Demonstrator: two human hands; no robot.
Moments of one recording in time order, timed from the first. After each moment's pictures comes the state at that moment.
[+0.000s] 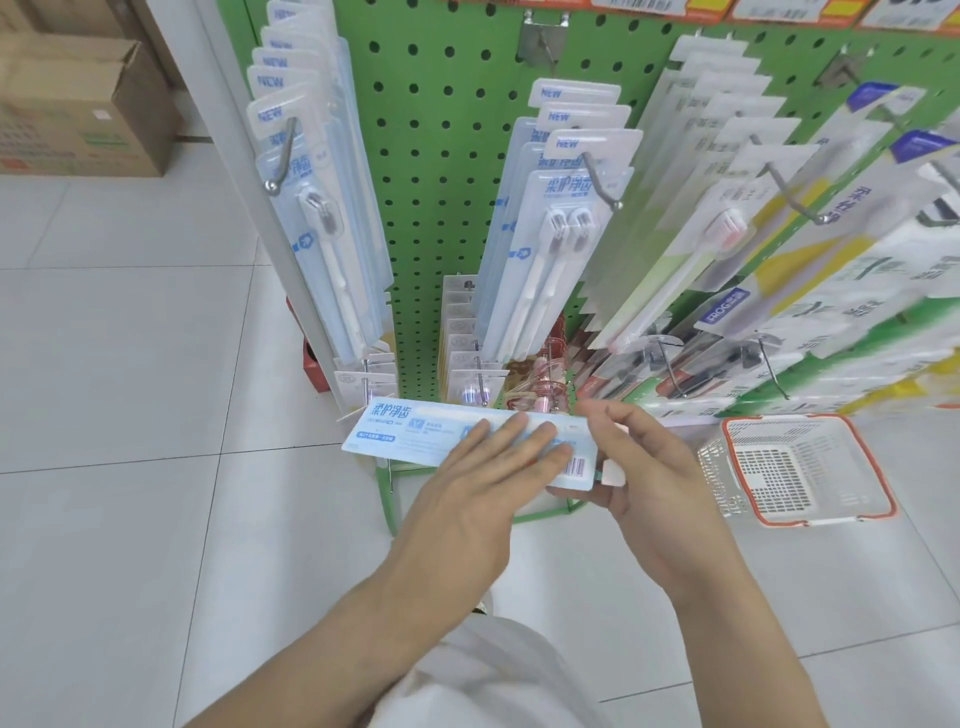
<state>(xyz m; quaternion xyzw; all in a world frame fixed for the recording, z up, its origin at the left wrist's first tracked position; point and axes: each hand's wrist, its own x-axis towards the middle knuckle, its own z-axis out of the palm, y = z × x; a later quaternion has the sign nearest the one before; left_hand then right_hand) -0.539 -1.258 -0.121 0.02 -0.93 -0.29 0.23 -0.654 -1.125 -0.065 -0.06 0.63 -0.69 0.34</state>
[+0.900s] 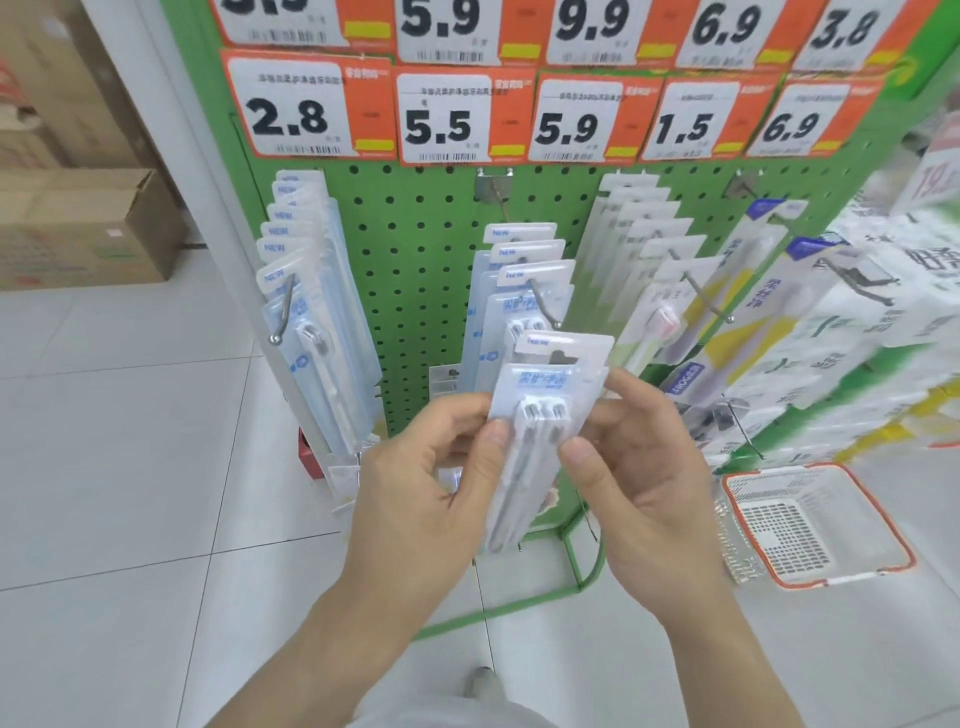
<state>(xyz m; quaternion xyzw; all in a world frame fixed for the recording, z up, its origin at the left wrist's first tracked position) -0.560 -1.281 -0.006 0.15 -0.74 -0.56 0.35 -0.655 -1.154 -0.012 -0.32 0.59 -0.73 0.10</state>
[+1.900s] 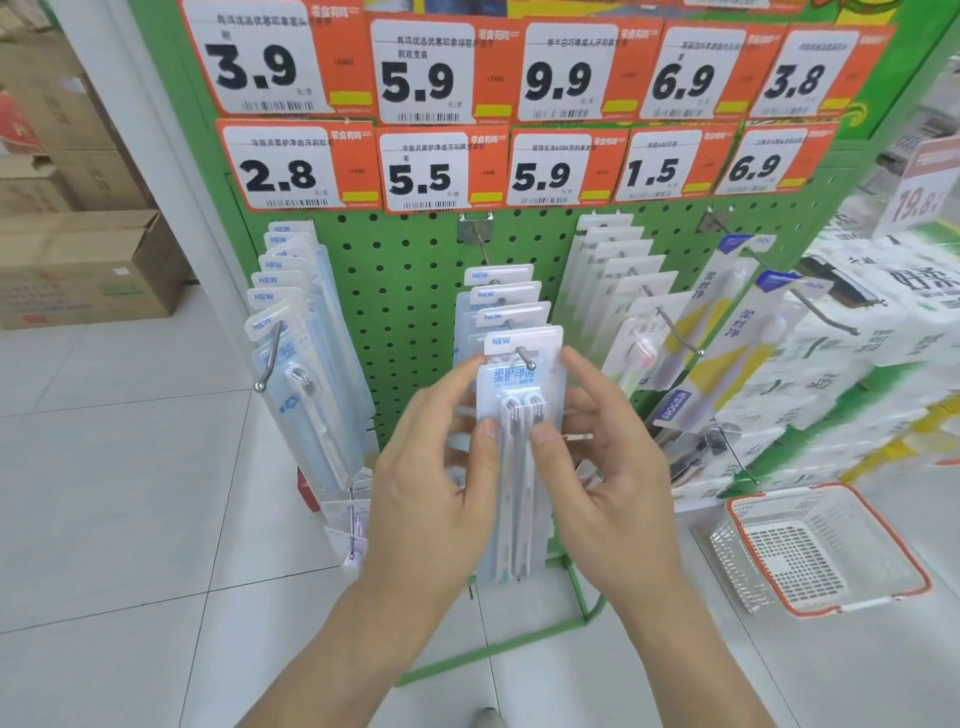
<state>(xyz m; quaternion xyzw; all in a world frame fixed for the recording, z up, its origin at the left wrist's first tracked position) -0.591 -1.282 -0.007 0.16 -0.77 -0.48 0.39 -0.673 -1.168 -0.010 -0.32 0.72 -0.62 -0.03</state>
